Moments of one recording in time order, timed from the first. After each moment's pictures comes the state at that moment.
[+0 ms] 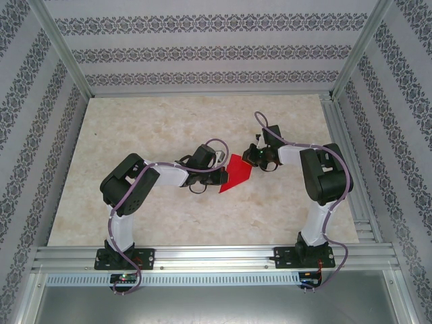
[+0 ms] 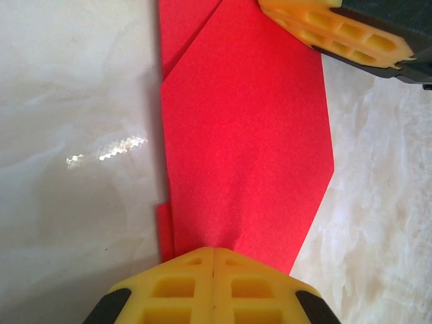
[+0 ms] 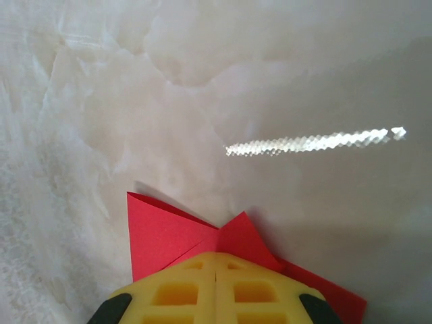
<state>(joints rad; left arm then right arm) -0.71 1.96 1.00 0.11 0.40 -0.66 0.23 1.91 0.99 -0.10 -0.50 0.63</state>
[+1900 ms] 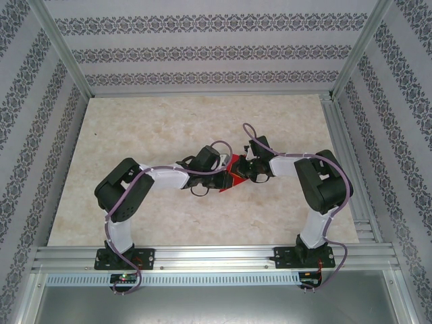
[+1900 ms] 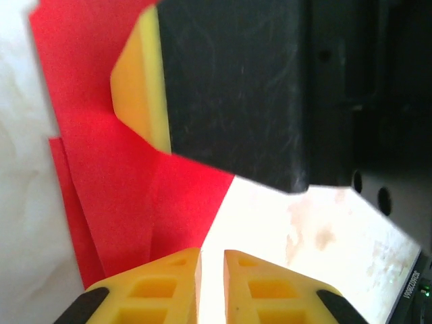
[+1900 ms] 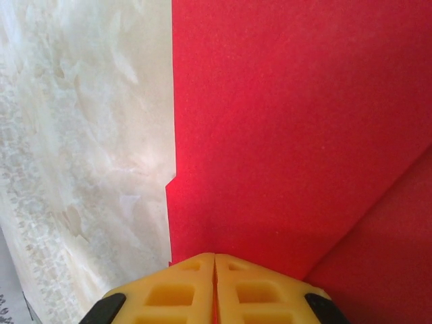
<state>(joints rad) -0.76 1.88 1.01 0.01 0.43 -0.66 0.40 1.84 0.86 -0.03 -0.51 0.77</state>
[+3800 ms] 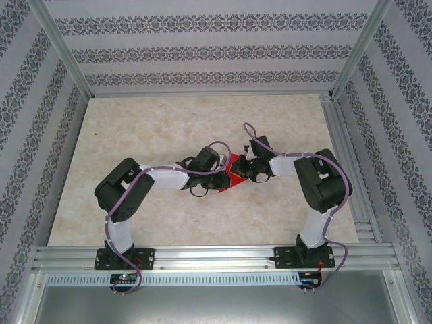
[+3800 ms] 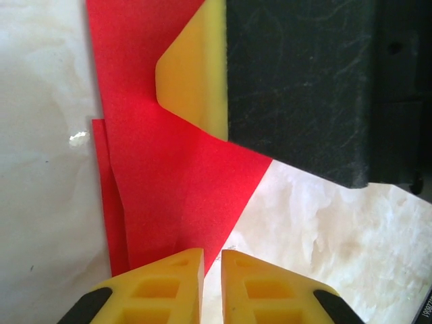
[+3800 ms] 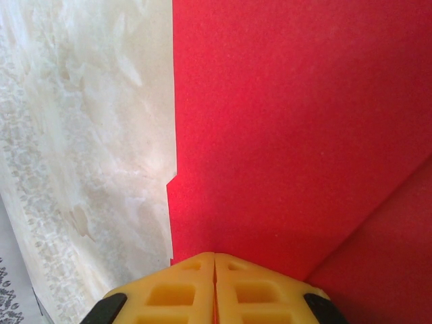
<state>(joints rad) -0.76 1.88 1.01 -0.01 0.38 -0.69 0.39 1.85 0.86 -0.01 -0.53 0.77</state>
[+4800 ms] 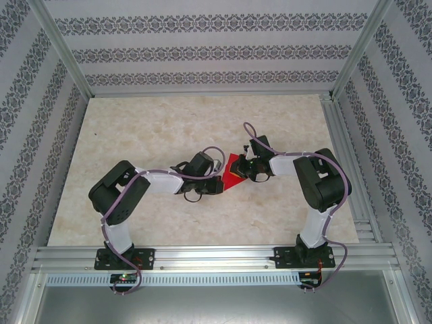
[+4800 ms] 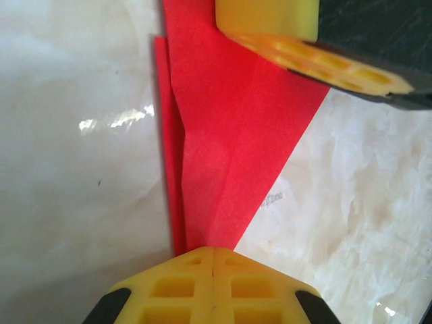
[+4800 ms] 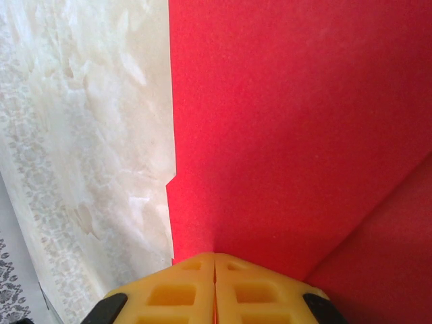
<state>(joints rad) -0.75 1.82 0.89 0.00 0.38 -0.69 0.39 1.86 0.87 -0.01 -0.55 0.77</state>
